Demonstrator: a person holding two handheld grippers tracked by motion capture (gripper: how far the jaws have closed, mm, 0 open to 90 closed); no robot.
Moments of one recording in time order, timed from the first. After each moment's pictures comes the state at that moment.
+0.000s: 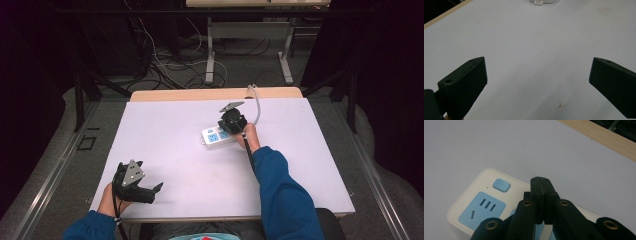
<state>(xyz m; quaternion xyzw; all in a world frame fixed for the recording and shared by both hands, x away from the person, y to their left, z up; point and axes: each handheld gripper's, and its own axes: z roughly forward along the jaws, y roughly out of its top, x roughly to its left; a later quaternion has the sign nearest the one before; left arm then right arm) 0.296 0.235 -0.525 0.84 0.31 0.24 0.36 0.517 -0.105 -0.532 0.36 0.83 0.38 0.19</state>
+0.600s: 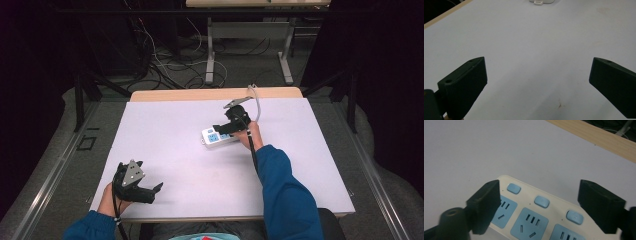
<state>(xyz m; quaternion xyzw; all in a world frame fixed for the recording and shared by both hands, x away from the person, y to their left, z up) 0.296 0.236 -0.524 0.84 0.31 0.24 0.36 0.511 -0.117 -0.513 0.35 0.83 0.41 0.15</state>
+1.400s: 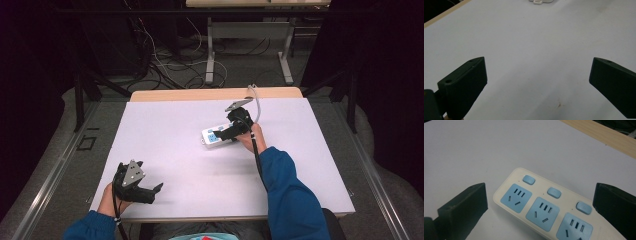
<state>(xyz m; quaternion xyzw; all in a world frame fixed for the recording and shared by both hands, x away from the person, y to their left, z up) 0.295 0.236 -0.524 0.84 0.31 0.24 0.36 0.493 -0.122 -0.503 0.32 0.84 0.41 0.13</state>
